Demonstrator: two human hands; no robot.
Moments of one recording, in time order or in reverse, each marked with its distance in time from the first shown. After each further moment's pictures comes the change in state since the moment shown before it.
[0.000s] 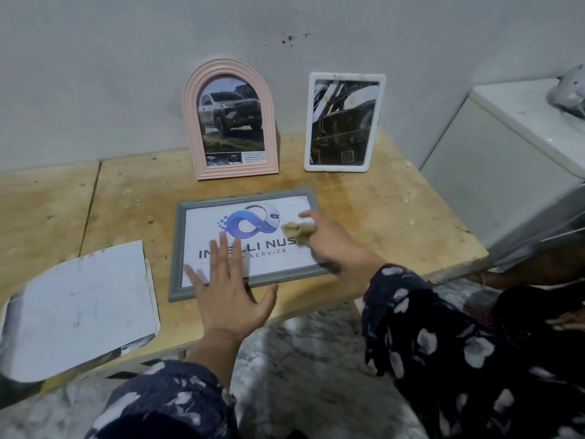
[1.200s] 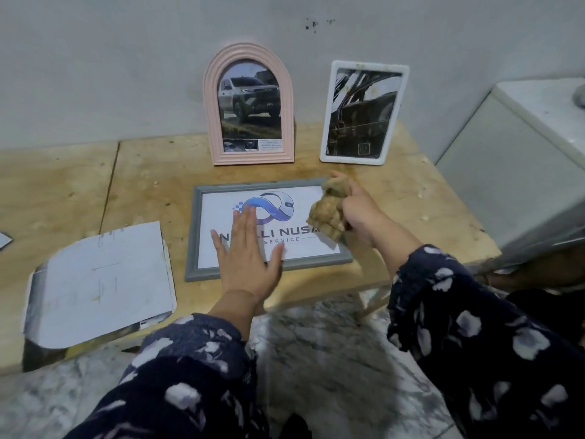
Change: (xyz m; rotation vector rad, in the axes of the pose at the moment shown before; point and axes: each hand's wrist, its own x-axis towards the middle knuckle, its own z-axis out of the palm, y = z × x) left_hand 0.024 0.004 -0.006 -0.150 -0.002 0.006; right_hand -0.007 -0.021 -0.027 0.692 0.060 0.104
